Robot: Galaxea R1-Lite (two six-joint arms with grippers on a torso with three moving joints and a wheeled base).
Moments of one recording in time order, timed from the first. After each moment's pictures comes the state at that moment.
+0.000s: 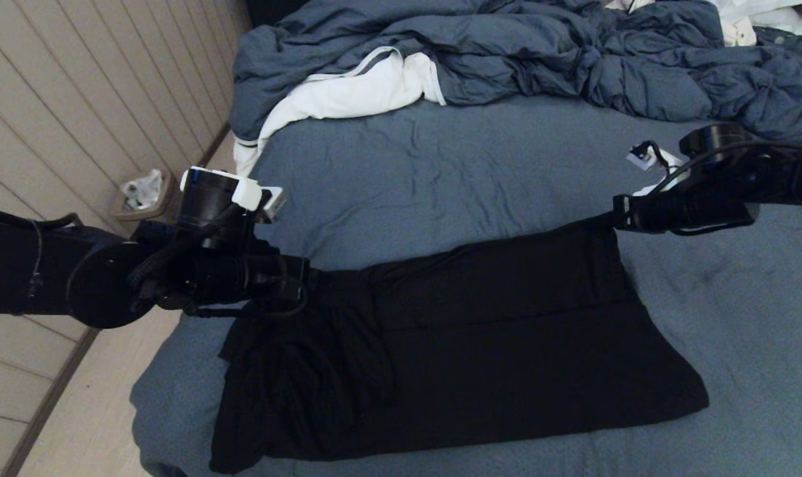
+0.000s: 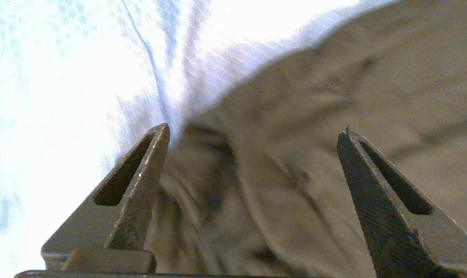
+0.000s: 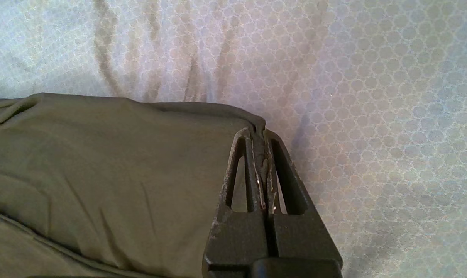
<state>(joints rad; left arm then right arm) -0.48 1.79 -1.10 -0.15 0.06 -0.12 -0.20 2.13 -1.89 0.40 0.58 -0.12</state>
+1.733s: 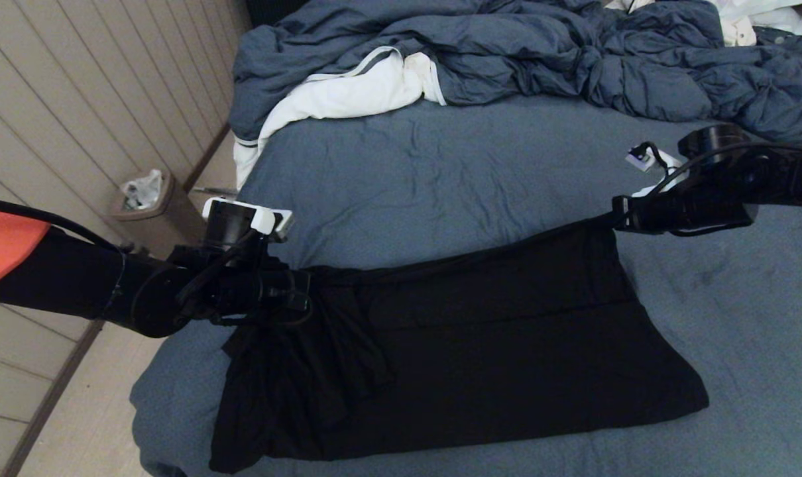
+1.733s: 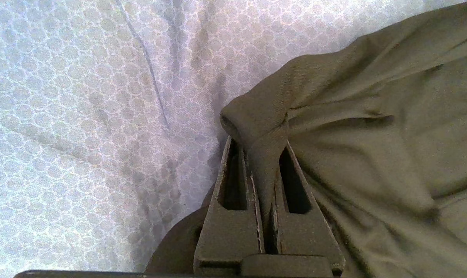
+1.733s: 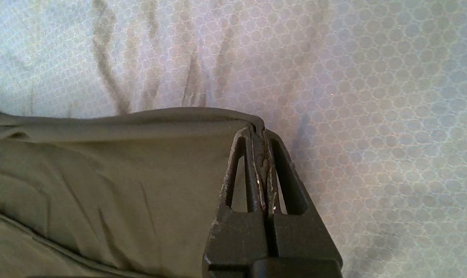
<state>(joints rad) -0.43 1.91 -1.07 -0.30 -0.01 -0.10 -0.20 2.14 -1.89 0.40 0.58 -0.12</state>
